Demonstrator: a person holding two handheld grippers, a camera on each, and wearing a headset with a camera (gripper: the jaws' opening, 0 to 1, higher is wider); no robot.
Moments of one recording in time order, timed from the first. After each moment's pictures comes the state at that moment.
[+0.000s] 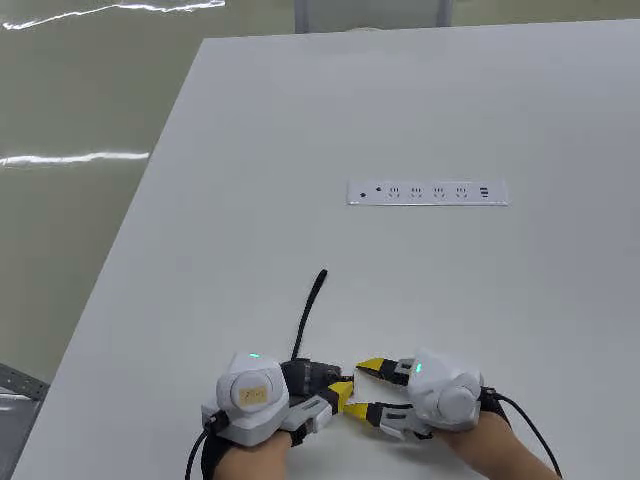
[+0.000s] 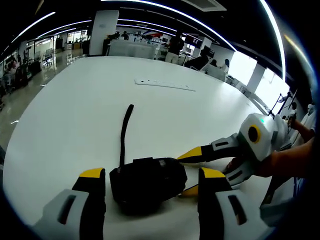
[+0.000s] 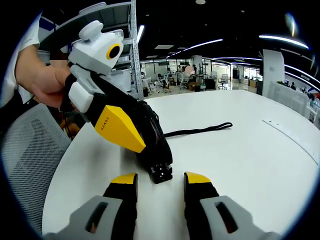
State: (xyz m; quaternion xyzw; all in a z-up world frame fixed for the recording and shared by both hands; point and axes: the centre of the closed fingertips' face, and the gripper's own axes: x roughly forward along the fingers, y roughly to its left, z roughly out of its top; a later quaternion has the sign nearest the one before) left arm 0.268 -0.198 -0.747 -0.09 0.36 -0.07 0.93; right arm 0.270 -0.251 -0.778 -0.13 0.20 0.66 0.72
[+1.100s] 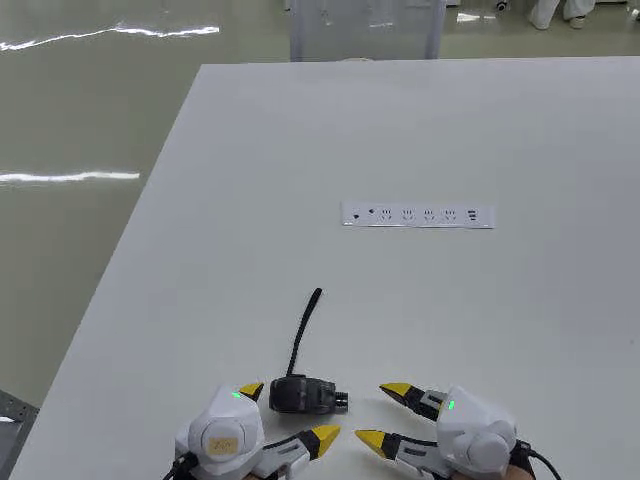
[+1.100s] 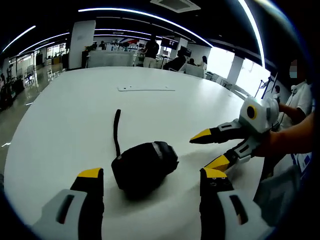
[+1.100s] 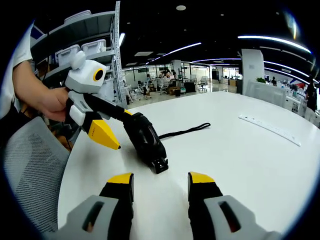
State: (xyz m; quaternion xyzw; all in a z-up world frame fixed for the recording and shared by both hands) left arm 0.243 -0.197 -0.737 -0.05 0.32 -0.16 0.93; right arm 0.263 -0.294 -0.751 -0.09 0.20 0.59 0.78
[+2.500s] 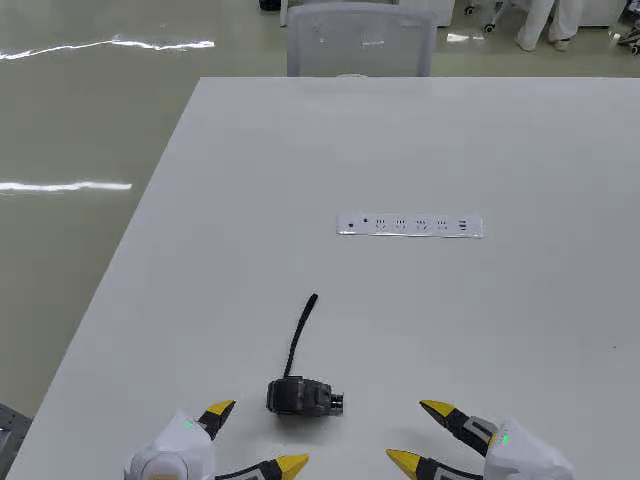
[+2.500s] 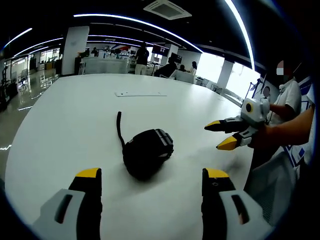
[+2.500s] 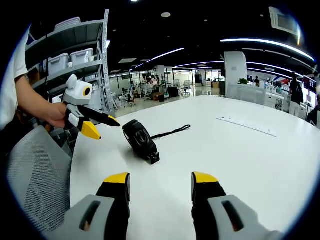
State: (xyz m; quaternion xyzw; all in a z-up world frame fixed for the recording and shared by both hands) left arm 0.202 -0.174 -0.723 -0.05 0.29 -0.20 0.94; right arm 0.251 -0.352 -0.724 -0.07 0.19 0.53 0.83
